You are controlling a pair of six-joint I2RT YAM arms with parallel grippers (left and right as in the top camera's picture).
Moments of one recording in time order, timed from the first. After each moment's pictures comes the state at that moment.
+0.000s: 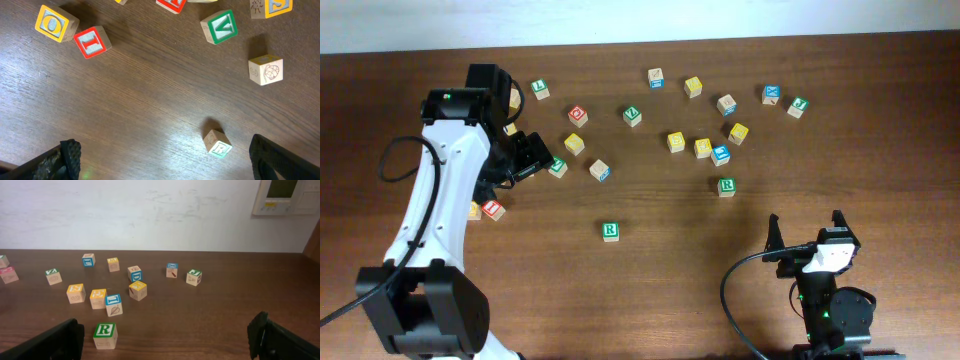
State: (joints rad) left arm -0.05 1.79 1.66 -1.37 0.00 -0.56; right arm -0.01 0.01 0.01 -0.07 0.00 0.00
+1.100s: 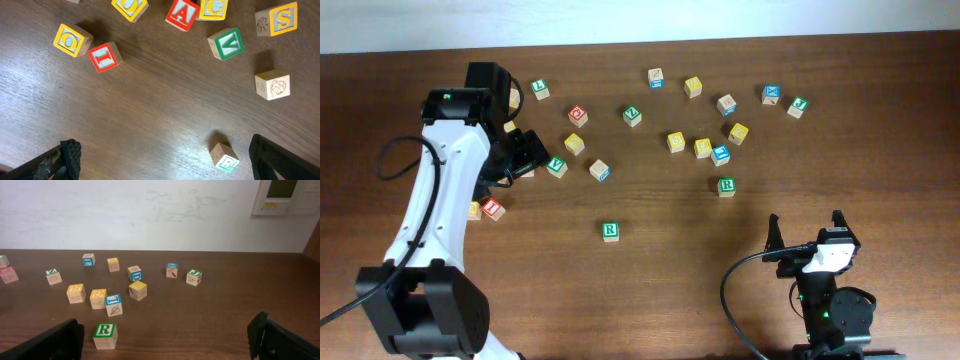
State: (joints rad) left arm -0.05 1.79 1.66 -1.34 -0.06 -0.56; right arm -0.01 0.01 0.01 -0.07 0.00 0.00
